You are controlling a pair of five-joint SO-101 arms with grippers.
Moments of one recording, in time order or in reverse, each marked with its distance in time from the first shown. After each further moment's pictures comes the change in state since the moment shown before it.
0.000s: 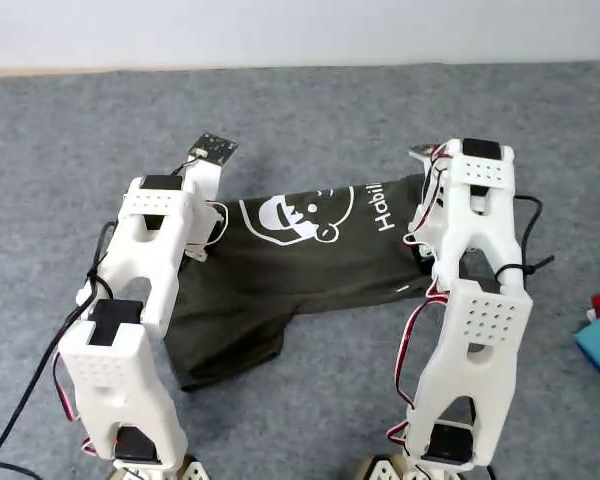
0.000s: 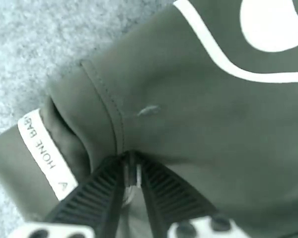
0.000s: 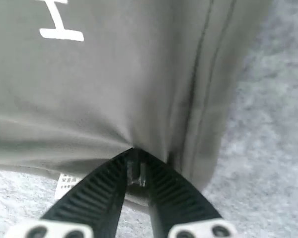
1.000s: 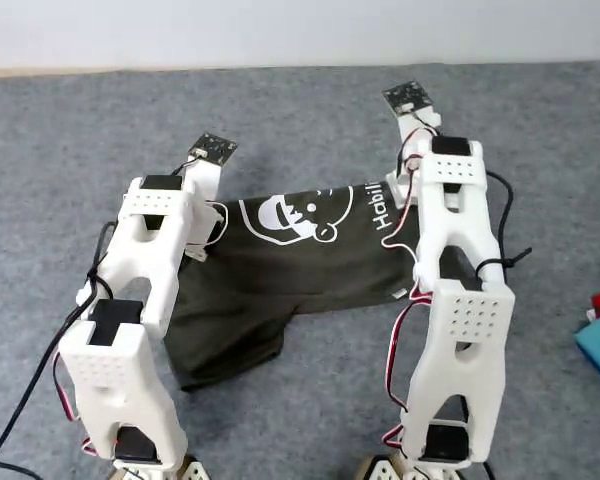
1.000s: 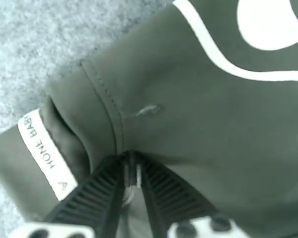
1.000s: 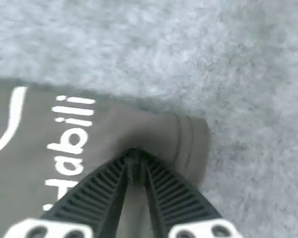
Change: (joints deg) left arm 0.0 0.0 0.0 0.0 0.0; right arm -4.6 2.5 0.0 -35.1 0.1
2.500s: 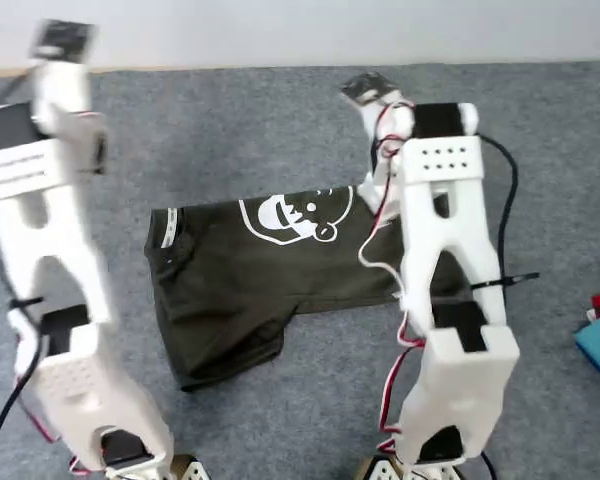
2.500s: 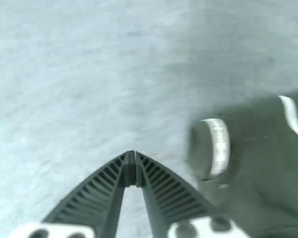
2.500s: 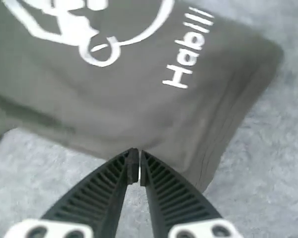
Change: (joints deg) left arm -20.0 -2.6 -49.0 32.2 0.2; right arm -11.0 -26.7 3.4 36.7 4.2
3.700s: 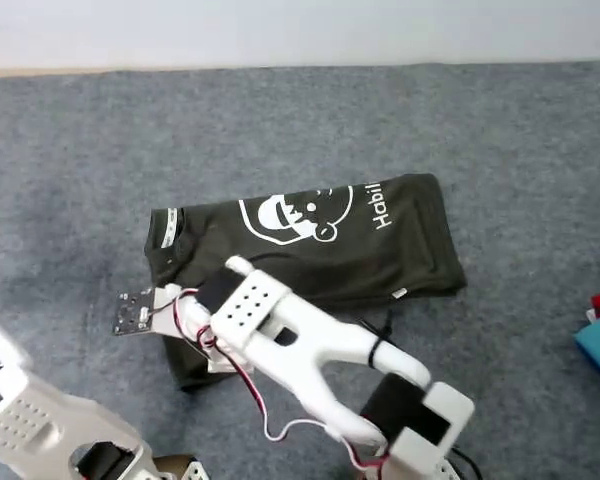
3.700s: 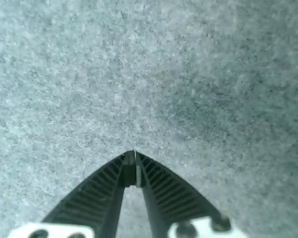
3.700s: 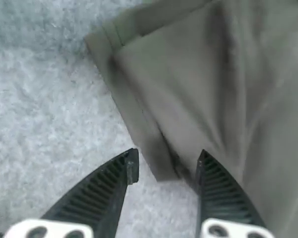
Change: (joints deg) left arm -35.1 -4.0 37.1 -20.6 -4.7; right arm -47.6 -11.9 42.5 -25.2 9.2
